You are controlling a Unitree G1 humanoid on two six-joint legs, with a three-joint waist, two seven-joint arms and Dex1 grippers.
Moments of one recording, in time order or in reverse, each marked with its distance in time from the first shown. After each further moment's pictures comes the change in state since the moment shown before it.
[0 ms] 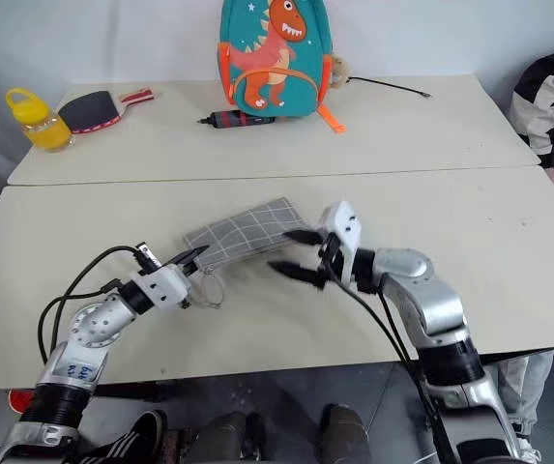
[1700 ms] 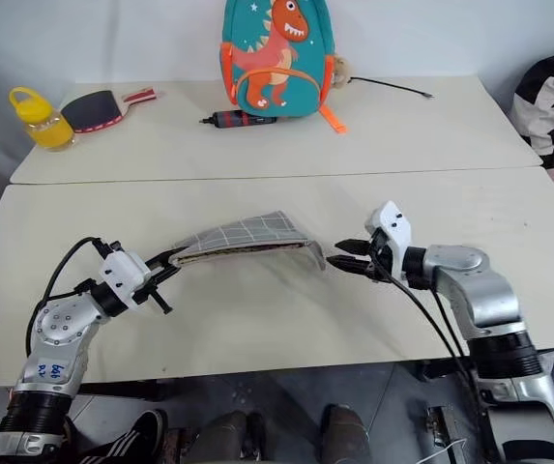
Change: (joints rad) left arm 0.051 0.076 0.103 -0.027 -0.432 0.166 -0.282; right arm -0.093 -0.226 -0.106 0.154 -0.086 -0.113 0.061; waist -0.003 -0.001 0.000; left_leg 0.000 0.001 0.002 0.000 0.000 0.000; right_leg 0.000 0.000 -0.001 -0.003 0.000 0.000
